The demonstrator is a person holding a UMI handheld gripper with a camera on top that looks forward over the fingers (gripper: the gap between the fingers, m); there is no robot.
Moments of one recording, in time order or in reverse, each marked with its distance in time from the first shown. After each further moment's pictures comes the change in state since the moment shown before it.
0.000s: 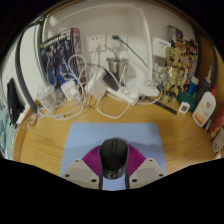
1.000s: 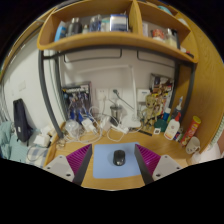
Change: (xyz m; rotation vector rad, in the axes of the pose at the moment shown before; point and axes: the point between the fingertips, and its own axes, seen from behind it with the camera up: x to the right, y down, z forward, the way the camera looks) arm -0.045 -0.082 -0.253 0.263 0.083 0.041
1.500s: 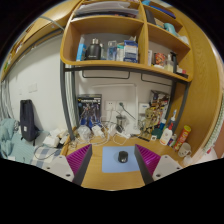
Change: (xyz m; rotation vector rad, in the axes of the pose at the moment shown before) arm -0.045 -0.020 -0.127 0.101 0.002 -0.058
